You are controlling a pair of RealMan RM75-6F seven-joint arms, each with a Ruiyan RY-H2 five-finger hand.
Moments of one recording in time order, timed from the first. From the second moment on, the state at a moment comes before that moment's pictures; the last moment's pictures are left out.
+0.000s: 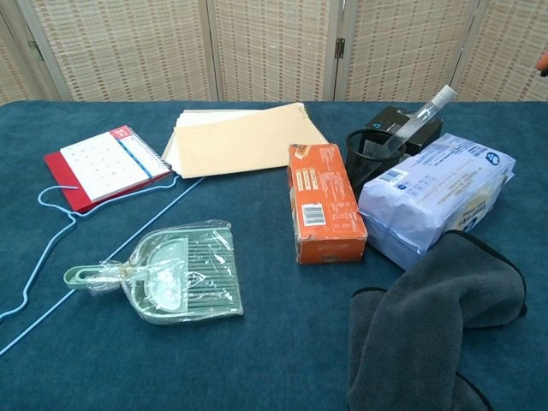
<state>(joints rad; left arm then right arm) -0.09 -1.07 -0.03 -1.65 1.52 1.50 0.02 0.51 -1.06 0.26 -1.61 -1.09 0.91 0.20</state>
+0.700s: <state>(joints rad) -0.10 -1.06 -0.04 -1.67 1.50 1.48 0.05 0.80 -1.28 0.32 -1.35 -0.76 0.58 0.09</state>
